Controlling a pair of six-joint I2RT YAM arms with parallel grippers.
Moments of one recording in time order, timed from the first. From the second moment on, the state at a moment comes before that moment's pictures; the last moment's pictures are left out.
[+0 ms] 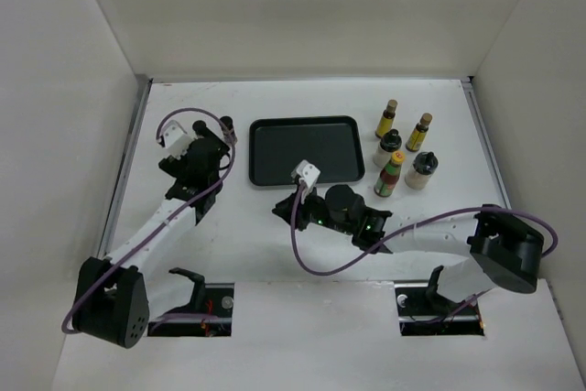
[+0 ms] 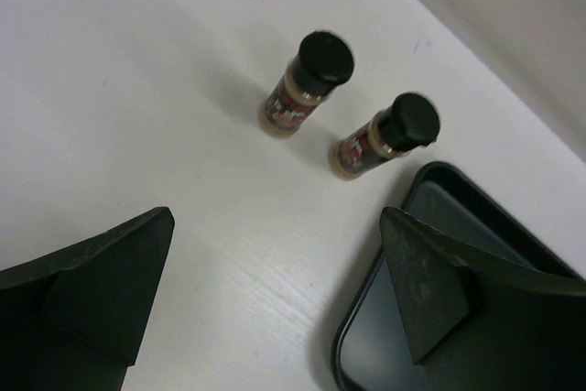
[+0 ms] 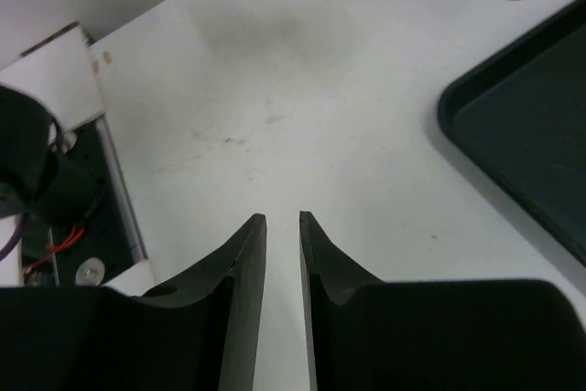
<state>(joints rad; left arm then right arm) -0.31 1.10 0.62 0.02 -0.74 -0.76 1.10 1.45 0.69 0.57 -0.03 0.23</state>
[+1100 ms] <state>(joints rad) -0.10 1.79 1.24 -0.10 -0.56 -0.61 1.01 1.41 0.67 0.57 0.11 0.25</state>
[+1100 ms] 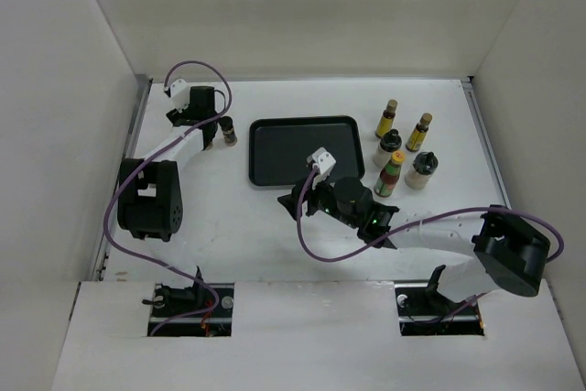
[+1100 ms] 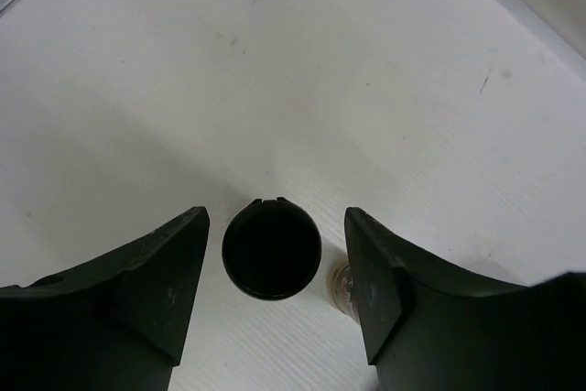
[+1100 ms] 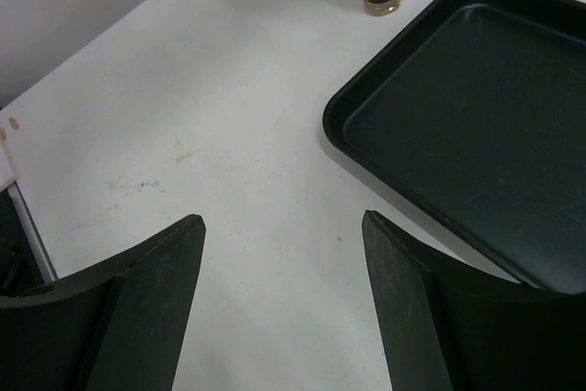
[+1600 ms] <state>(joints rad) -0.10 1.80 1.22 -0.10 -0.56 -0.62 1.01 1.42 0.67 0.57 0.14 0.24</state>
